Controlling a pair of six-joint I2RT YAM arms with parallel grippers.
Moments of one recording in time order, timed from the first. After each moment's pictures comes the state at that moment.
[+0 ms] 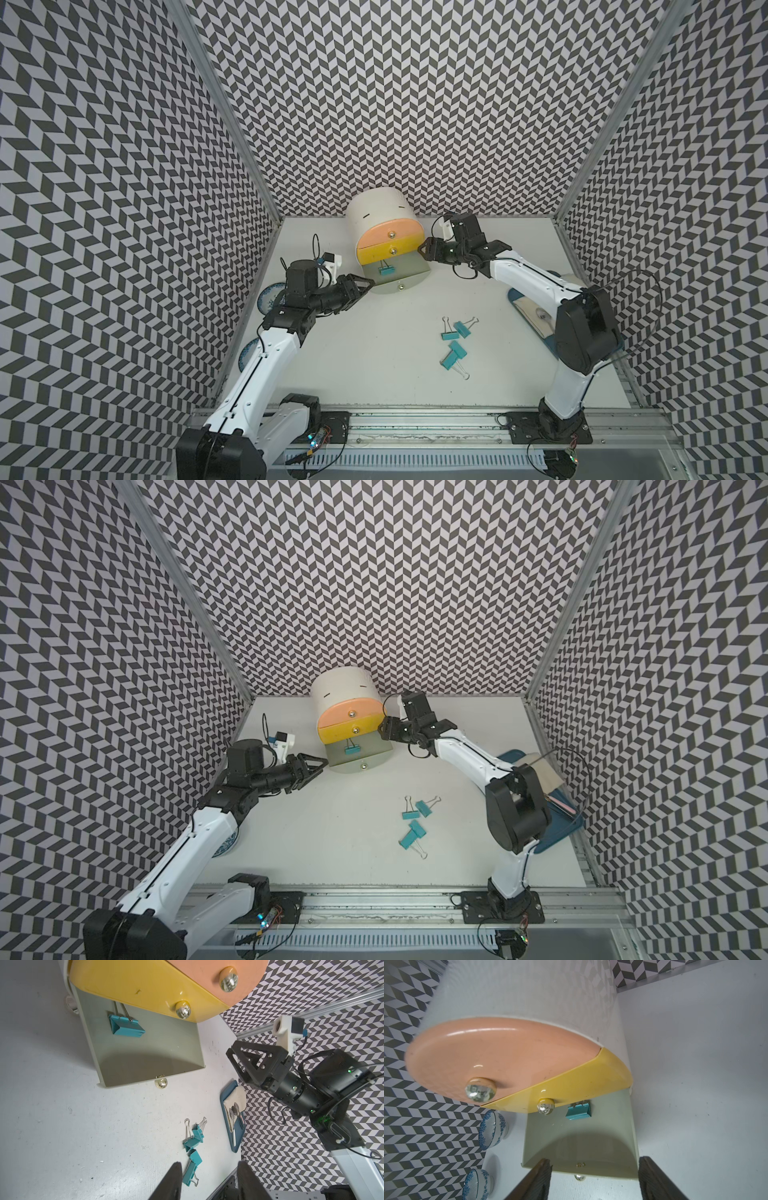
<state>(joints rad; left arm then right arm) -0.14 1.01 0.78 -0.32 0.72 -0.81 0.51 1.78 1.44 -0.34 -0.22 0.56</state>
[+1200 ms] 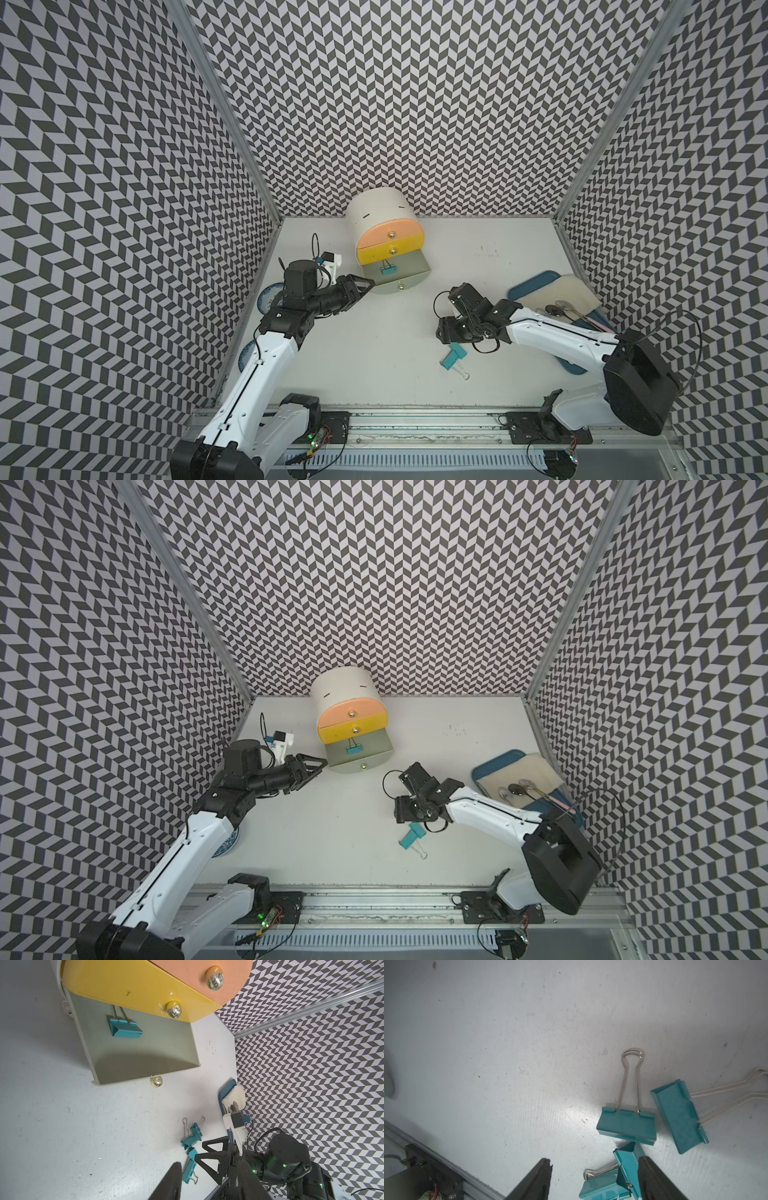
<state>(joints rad) -0.16 0.96 0.80 -0.37 0.70 -0.80 0.76 1.44 0.86 -0.55 -0.10 0.66</state>
